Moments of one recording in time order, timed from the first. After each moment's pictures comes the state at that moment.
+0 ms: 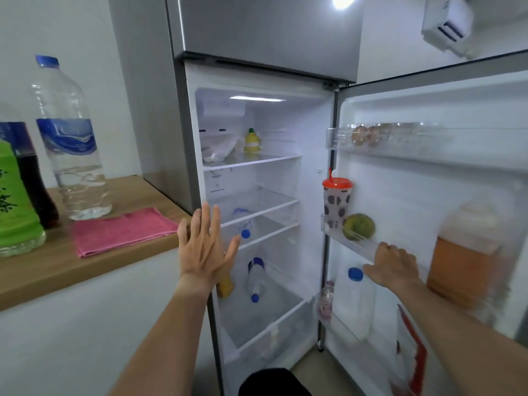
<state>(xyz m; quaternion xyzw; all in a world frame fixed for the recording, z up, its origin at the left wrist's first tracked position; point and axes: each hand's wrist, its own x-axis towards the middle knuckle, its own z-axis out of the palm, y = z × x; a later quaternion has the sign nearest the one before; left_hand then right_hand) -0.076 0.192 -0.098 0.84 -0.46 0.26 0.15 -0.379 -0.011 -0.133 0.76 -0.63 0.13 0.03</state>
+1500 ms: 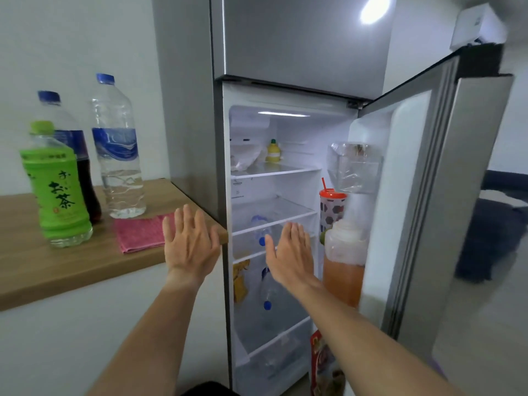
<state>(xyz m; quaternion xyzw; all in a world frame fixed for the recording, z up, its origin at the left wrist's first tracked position) -0.048 0.240 -0.065 0.87 -0.38 0.25 0.21 -0.187 0.098 -0.106 0.86 -0.39 0.31 -0.11</state>
